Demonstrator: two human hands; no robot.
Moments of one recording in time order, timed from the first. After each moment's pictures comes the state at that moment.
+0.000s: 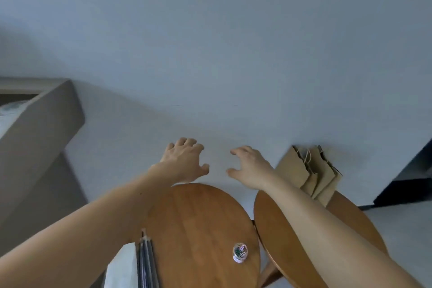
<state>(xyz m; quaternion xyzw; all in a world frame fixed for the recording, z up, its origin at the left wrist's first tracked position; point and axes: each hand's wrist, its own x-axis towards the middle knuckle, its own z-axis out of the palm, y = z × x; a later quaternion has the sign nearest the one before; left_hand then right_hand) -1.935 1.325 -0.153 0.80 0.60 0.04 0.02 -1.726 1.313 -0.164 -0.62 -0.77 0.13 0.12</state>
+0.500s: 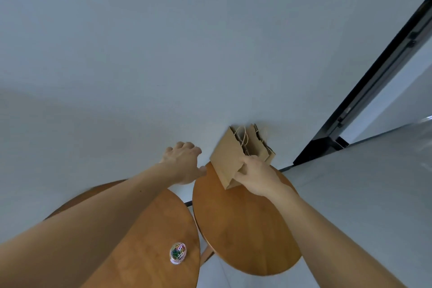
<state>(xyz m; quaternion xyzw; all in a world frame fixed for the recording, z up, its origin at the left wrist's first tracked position) -1.752 1.424 -0.220 0.87 0.47 0.00 0.13 -1.538 1.336 -0.222 -0.78 -0.60 0.15 0.06</state>
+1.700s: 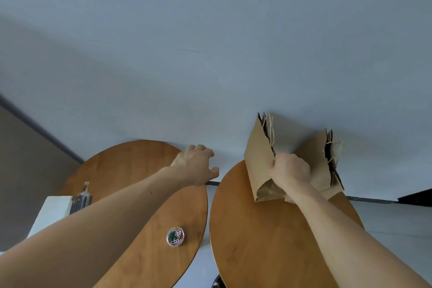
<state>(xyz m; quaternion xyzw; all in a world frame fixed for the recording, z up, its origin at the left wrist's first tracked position) -1.653 1.471 -0.298 0.70 0.67 -0.05 0.23 -1.404 1.513 -0.338 -0.71 -0.70 0.04 -0.05</state>
